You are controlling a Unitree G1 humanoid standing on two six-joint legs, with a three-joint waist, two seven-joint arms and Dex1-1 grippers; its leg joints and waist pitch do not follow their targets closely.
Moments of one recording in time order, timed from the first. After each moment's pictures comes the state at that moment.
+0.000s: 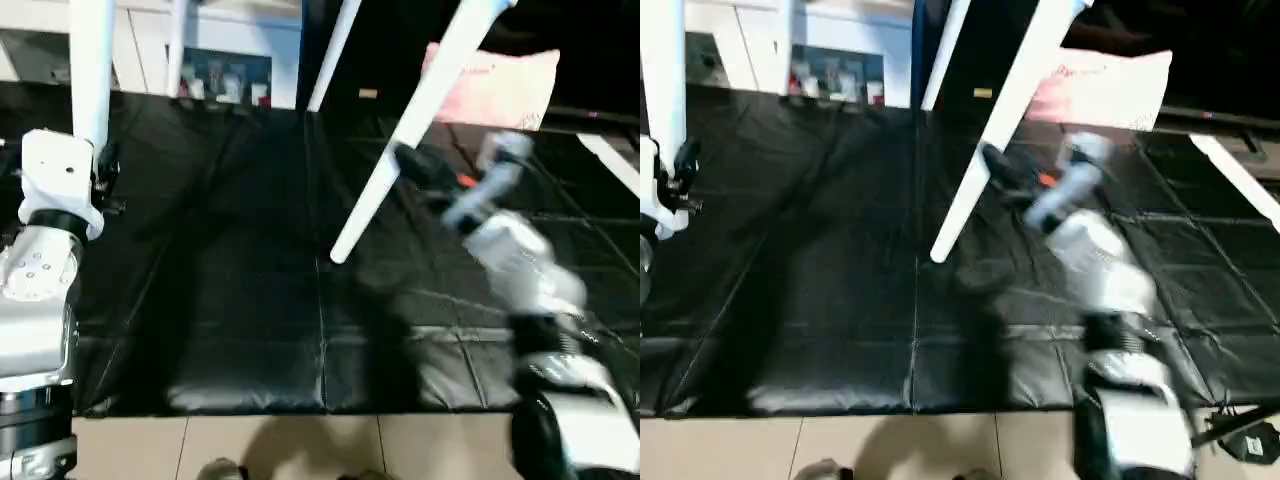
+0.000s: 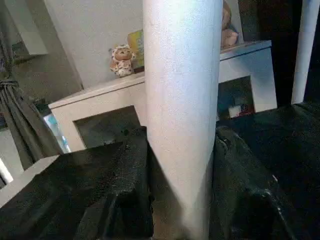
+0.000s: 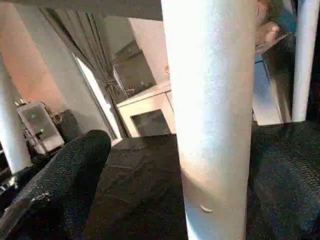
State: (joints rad) left arm -0.34 0.46 0.28 -0.02 0.05 0.21 -0.17; right arm -0.74 -0.14 -0.28 0.64 0.60 0.27 0.76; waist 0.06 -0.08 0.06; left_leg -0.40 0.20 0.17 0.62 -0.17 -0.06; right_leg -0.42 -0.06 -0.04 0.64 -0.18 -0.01
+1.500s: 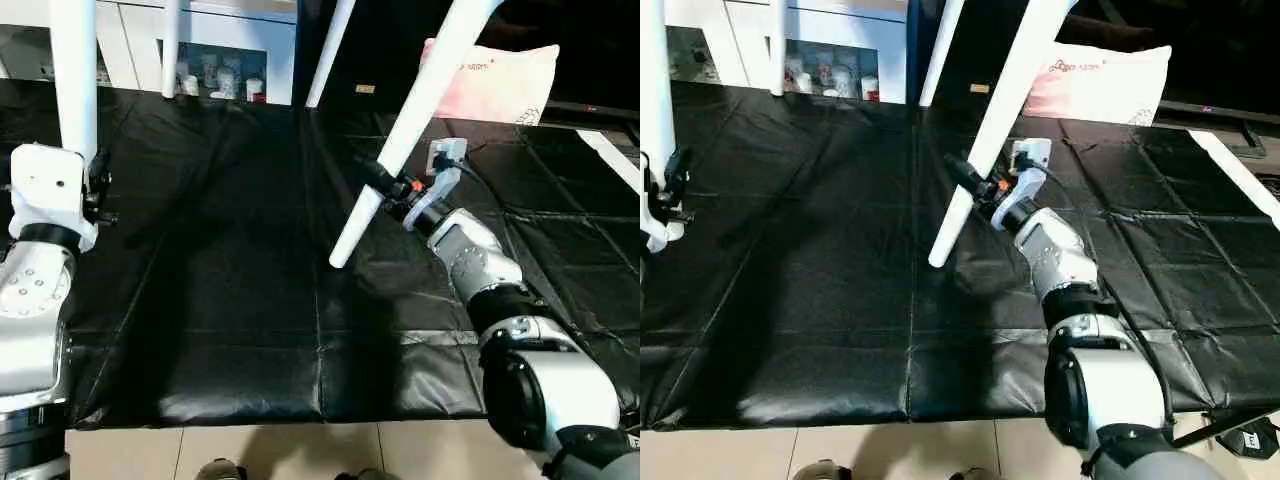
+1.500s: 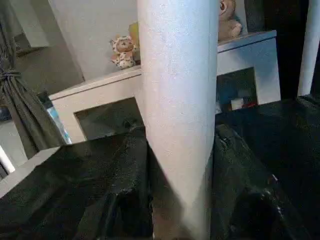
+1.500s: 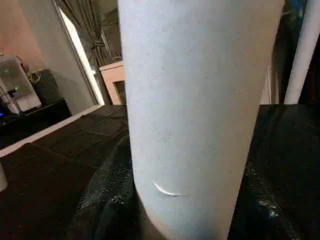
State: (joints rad) left arm -0.27 0.46 0.29 -0.08 0.03 0.21 -0.14; right arm -0.88 -0.08 -0.23 1.01 0.39 -0.04 0.81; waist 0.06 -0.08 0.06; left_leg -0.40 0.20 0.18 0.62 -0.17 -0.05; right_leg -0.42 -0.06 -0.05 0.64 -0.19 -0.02
